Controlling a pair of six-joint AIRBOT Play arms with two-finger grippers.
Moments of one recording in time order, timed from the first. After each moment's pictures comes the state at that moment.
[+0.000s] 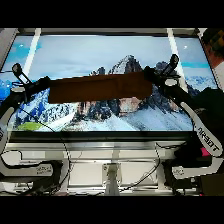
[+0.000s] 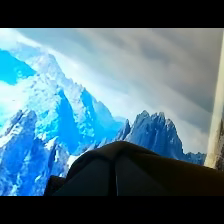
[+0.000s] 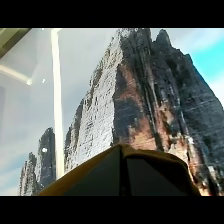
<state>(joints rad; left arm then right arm) 0.26 -1.48 0.95 0.46 -0.30 -0.81 0.14 -1.54 1.06 -0.24 0.07 0.93</state>
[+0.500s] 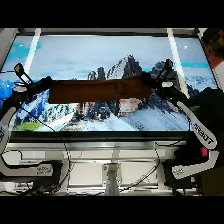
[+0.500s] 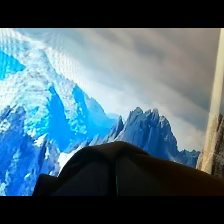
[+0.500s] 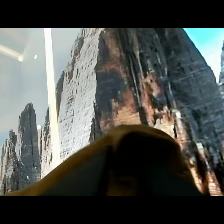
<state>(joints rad) 0.24 -1.49 0.95 0.43 -0.30 -0.81 0.14 -1.62 1.06 -0.26 0.13 0.93</state>
